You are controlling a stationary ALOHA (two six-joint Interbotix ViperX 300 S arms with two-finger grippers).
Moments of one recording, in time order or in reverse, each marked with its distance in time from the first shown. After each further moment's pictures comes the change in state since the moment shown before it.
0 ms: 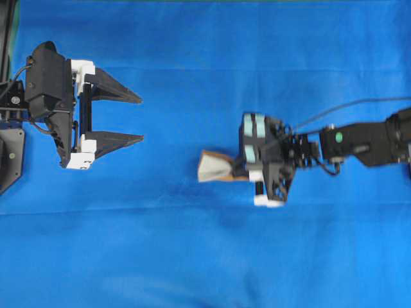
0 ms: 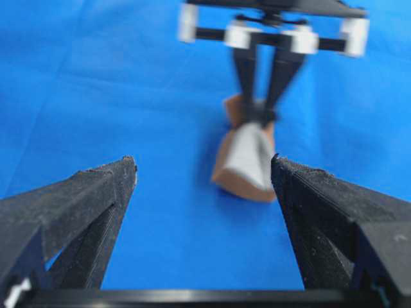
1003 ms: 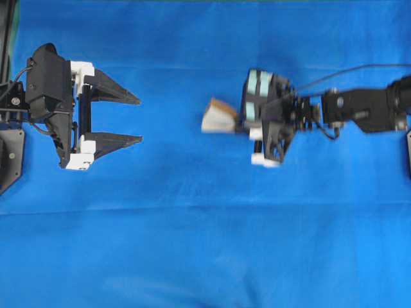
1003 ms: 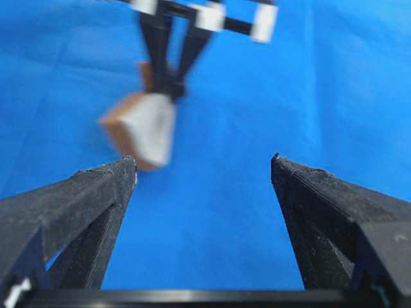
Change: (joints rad) left arm 0.000 0.000 0.014 0.002 -0.002 0.000; right arm -0.078 -0.005 0.006 -0.152 -0.020 0.086
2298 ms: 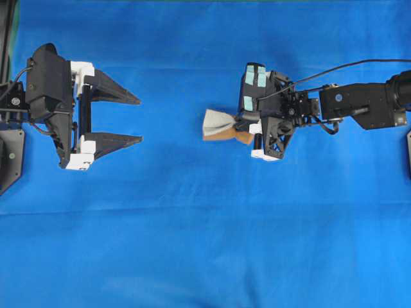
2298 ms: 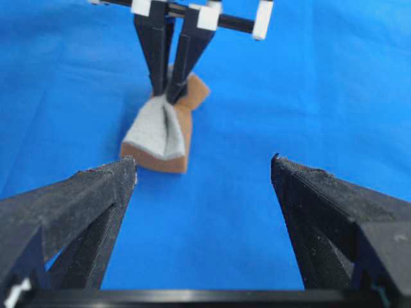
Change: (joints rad) left arm 0.000 0.000 0.000 0.000 0.000 0.000; right arm -0.083 0.000 -0.018 -0.112 0.037 0.084
